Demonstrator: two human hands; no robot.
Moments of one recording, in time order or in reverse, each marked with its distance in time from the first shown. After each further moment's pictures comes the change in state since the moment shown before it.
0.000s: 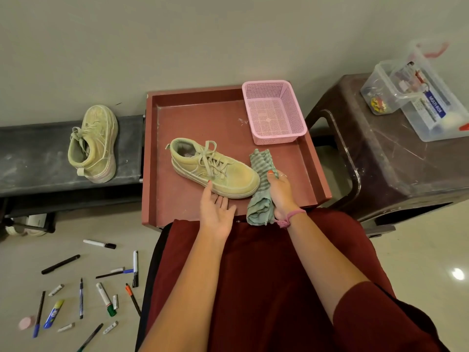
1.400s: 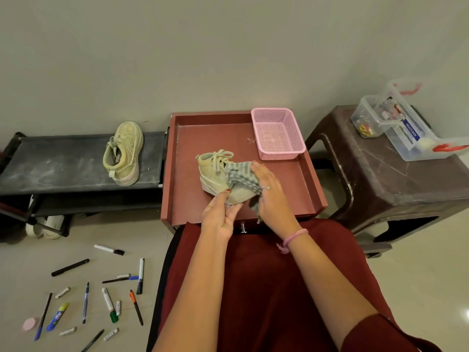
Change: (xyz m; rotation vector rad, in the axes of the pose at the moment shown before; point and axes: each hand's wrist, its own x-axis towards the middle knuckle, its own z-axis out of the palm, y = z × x) left_hand -0.076 0.018 0.007 0.079 -0.012 0.132; right_hand -0.095 -0.025 0.005 -0.867 -0.172 -1.031
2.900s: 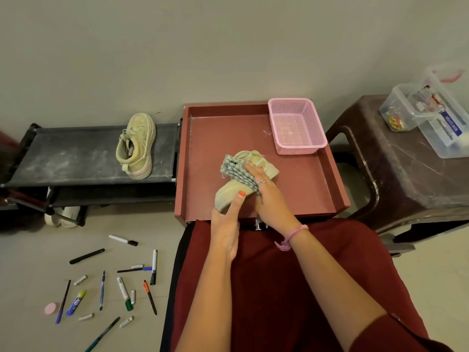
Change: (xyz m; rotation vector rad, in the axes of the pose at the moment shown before) left_hand -0.006 -0.001 -0.033 0.302 -0.147 0.205; right_hand 0.020 -0.025 0.028 0.235 -0.245 0.226
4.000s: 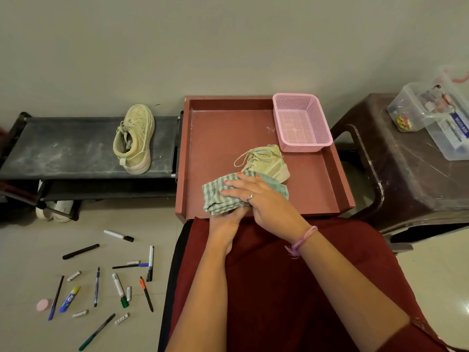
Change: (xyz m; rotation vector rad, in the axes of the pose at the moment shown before) left_hand 0.035 -0.018 -0.030 0.279 -0.039 0.151; right_hand -0.005 -0.012 -0.001 -0.388 -0.186 -0.367
